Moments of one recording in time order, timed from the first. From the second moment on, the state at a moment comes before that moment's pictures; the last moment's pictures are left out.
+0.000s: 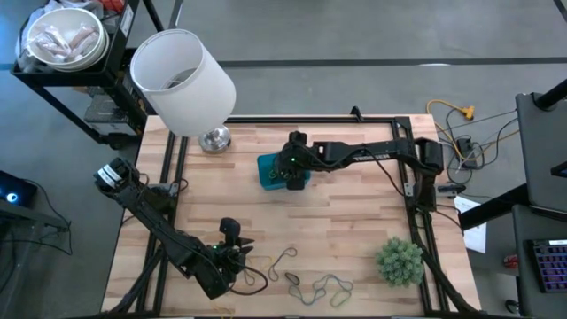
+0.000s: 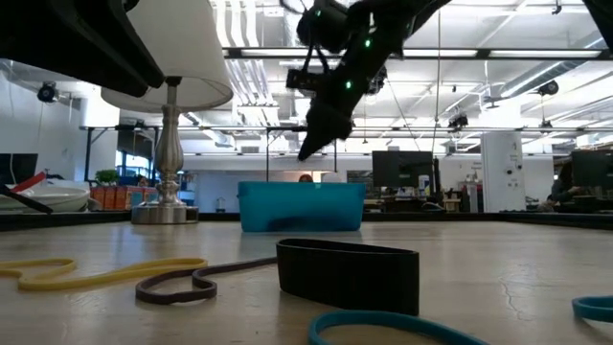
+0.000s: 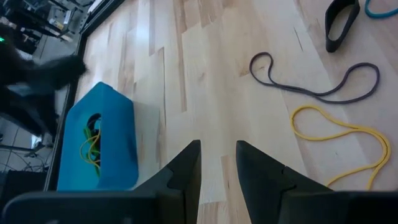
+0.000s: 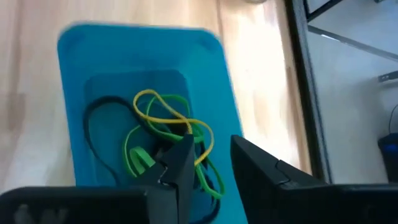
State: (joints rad) left arm -0.79 1.58 1.03 -0.53 -0.85 -0.26; right arm -0.15 1.89 1.40 -0.39 0.29 -0.30
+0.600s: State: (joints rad) left arm -0.79 1.58 1.01 -0.50 -0.58 -0.35; right arm 0.17 1.57 1.37 -0.68 0.17 -0.10
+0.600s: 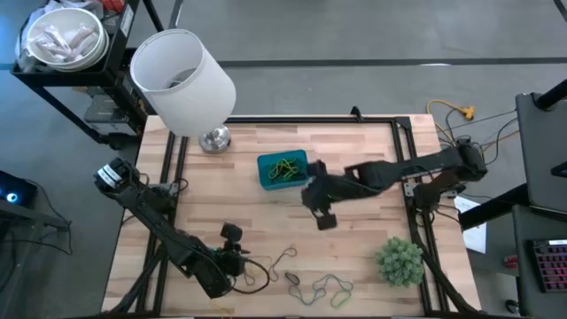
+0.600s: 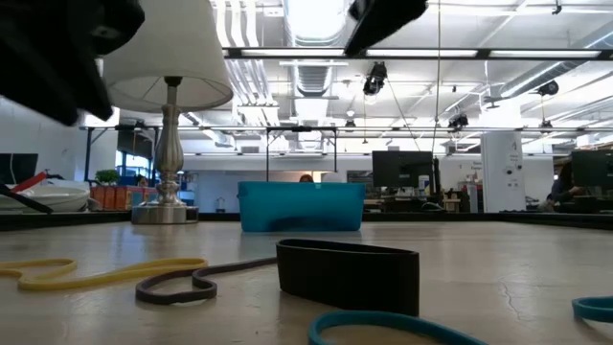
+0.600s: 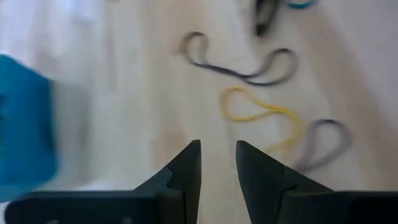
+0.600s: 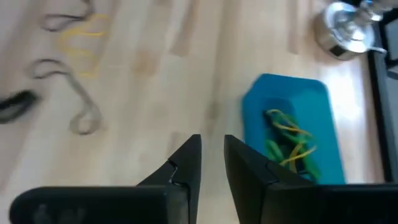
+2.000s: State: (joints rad) left arm -0.77 1.72 1.02 -0.58 -0.24 -0.89; right arm 0.45 1.53 1.01 -0.43 0.18 0.12
